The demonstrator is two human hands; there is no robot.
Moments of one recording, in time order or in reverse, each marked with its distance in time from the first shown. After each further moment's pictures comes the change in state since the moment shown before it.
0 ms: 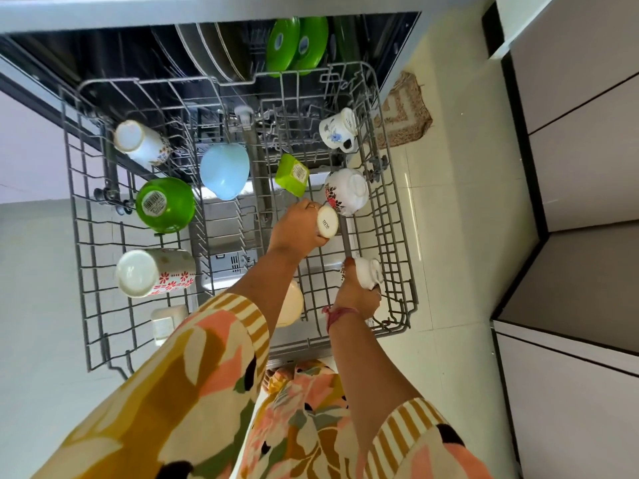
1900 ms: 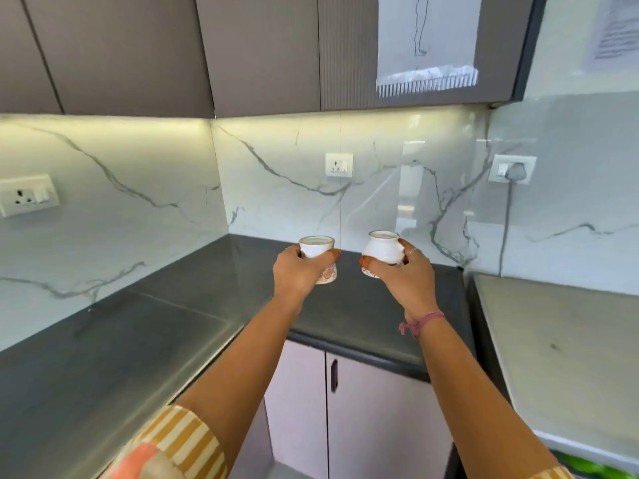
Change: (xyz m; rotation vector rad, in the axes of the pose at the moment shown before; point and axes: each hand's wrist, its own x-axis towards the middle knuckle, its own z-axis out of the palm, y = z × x) left_hand -0.396 -0.345 -0.717 -0.826 1.205 -0.140; right_hand -0.806 -0.047 0.242 -0.009 -1.242 -1.367
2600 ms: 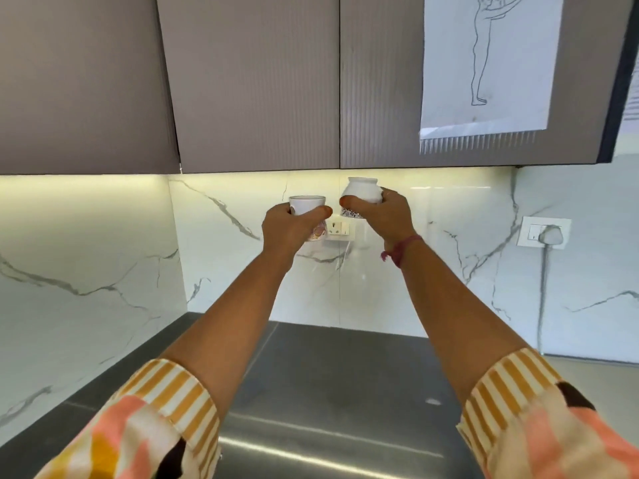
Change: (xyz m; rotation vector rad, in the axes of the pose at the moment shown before) left_hand 0.335 0.075 -0.010 -0.146 -0.114 0.264; right_hand 0.306 -0.078 0.186 0.016 0.107 -0.181
